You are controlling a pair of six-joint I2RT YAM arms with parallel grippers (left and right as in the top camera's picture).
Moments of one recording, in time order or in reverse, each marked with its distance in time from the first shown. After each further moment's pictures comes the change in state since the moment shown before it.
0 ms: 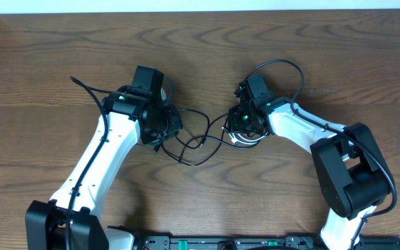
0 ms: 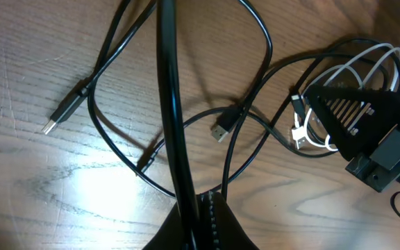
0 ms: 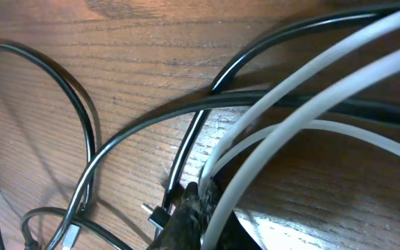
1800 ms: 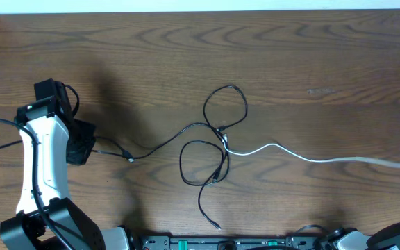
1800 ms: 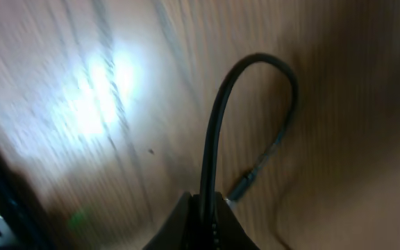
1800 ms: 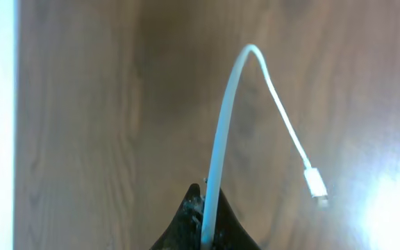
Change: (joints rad) left arm 0.603 0.000 0.000 -0.189 -0.337 -0.332; right arm -1.480 -0.483 0.178 -0.459 0.140 0.068
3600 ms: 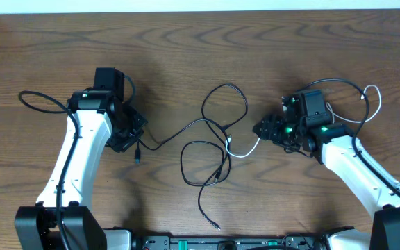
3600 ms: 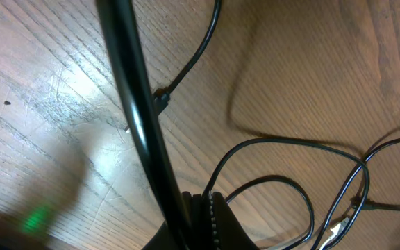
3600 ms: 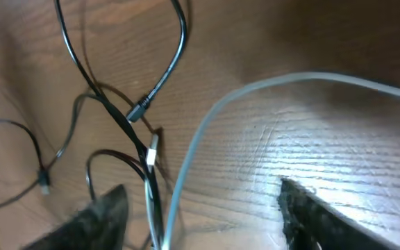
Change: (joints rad) left arm -0.360 0.000 0.000 0.060 0.166 0.119; right arm 1.278 0.006 -0.501 0.413 -0.208 0.079
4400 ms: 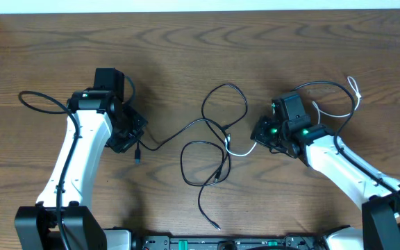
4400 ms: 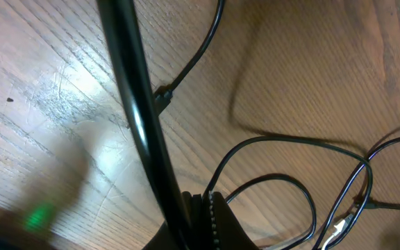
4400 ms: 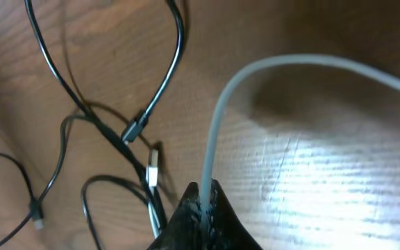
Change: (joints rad) left arm 0.000 0.000 0.000 -0.008 0.000 0.000; right arm 0.114 0.066 -0.004 0.092 0.126 0.167
